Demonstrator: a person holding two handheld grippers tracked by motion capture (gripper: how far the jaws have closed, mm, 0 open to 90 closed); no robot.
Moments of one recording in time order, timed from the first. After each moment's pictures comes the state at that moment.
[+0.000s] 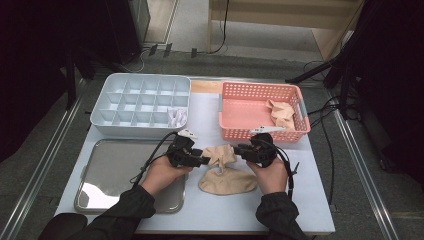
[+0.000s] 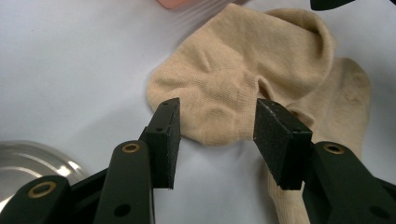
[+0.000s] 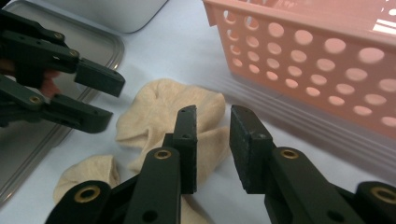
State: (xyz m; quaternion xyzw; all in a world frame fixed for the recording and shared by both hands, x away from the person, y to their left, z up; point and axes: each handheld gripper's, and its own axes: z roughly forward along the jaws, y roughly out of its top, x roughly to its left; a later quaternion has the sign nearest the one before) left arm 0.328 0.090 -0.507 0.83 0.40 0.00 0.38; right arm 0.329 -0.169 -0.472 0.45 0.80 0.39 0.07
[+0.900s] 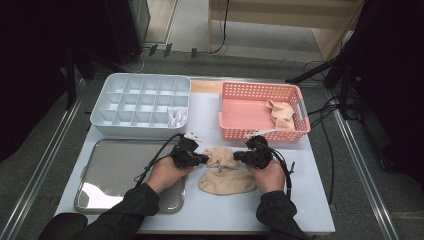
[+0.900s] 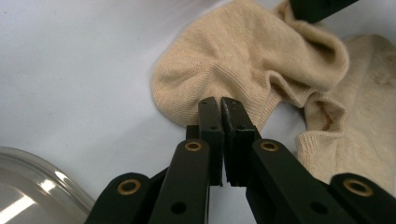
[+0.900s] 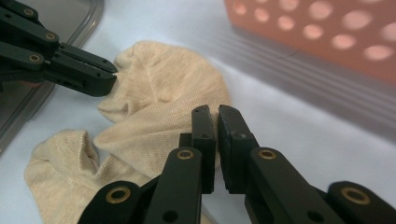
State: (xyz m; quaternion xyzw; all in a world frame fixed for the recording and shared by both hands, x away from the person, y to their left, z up) left arm 0.331 0.084 -0.519 0.85 0.38 0.00 0.36; right arm 0.338 -0.168 -0.499 0.46 0.82 0.34 0.03
